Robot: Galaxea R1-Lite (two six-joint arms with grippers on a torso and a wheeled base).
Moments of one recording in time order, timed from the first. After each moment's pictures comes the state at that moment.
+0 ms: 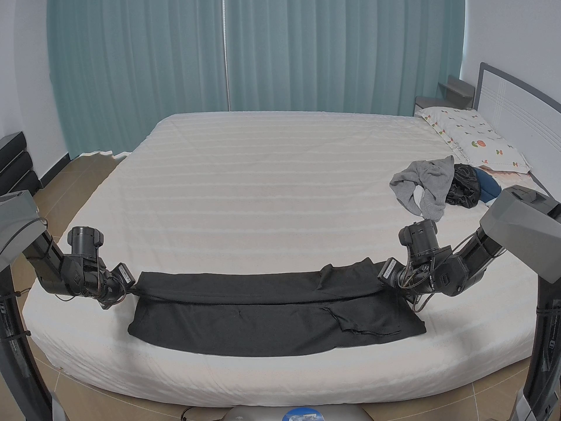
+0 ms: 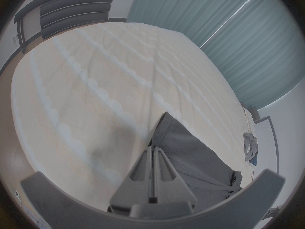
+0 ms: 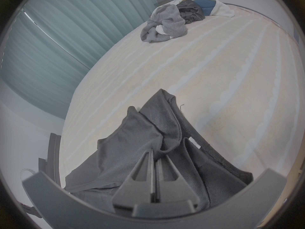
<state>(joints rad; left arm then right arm) 0.15 2.18 -0.82 -0.47 -0.19 -0.61 0.32 2.27 -1.02 -0.43 -0.10 0.87</state>
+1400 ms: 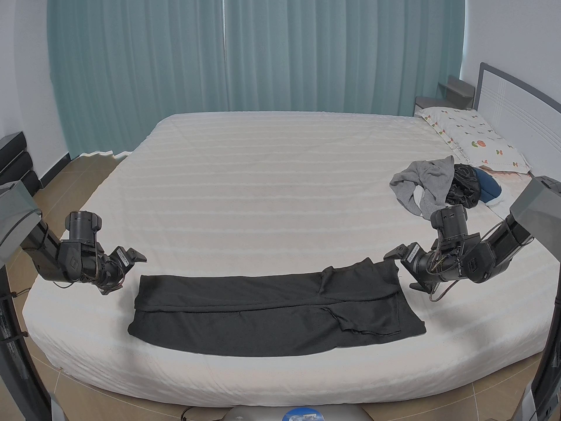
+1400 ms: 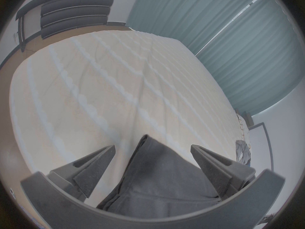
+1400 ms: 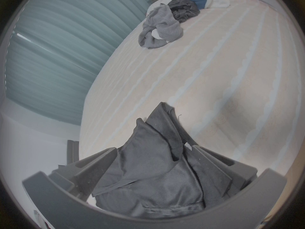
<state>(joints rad) 0.14 2.16 -0.94 -0.41 -0.19 -0.68 0.19 2.16 -0.96 -0.46 0.13 0.93</state>
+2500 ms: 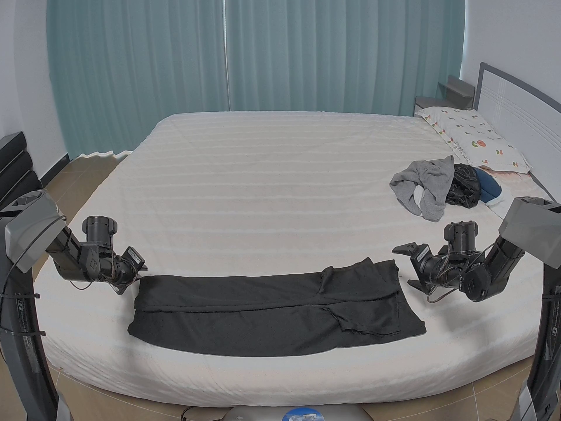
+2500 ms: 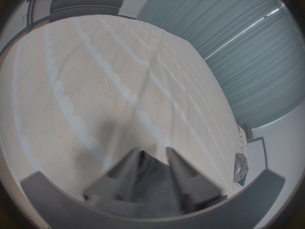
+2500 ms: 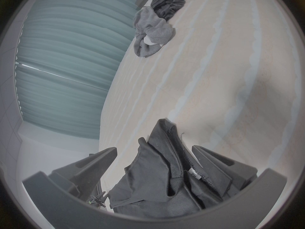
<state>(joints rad) 0.14 2.33 -1.08 -0.44 -0.20 -0.79 0.09 2.31 -0.87 -0.87 0.26 1.04</state>
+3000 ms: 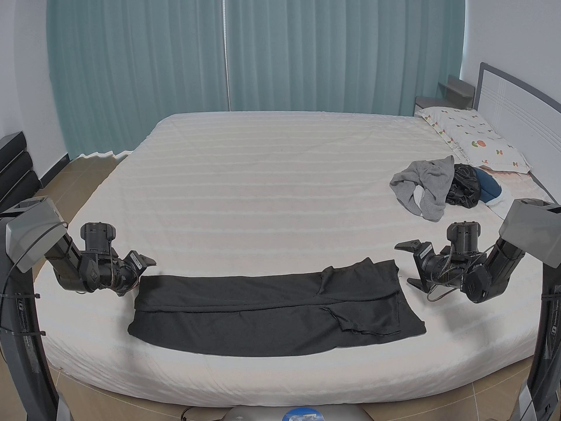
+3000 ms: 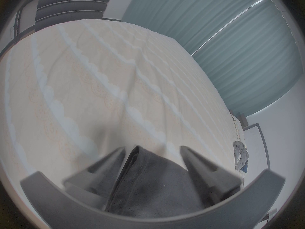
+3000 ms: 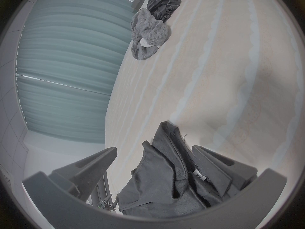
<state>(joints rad) 0.14 2.33 -0.99 -0.59 -0.24 -0.69 0.08 2.32 -0.86 -0.93 0.27 1.11</state>
